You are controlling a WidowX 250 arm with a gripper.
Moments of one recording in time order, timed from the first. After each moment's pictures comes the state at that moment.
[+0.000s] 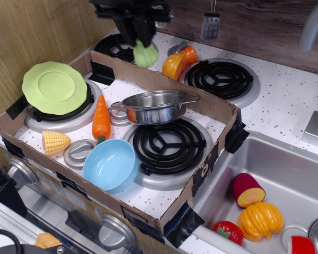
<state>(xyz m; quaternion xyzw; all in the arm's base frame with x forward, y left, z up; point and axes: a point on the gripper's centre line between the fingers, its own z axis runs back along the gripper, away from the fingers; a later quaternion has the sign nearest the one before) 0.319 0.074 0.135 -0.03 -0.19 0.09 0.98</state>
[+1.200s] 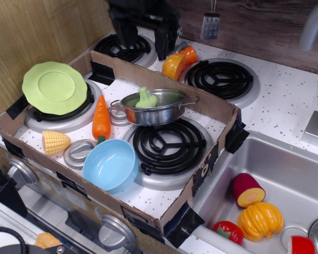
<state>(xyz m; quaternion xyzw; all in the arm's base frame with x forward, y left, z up) 0.317 0.069 0.135 0.03 -0.12 0.00 0.99</state>
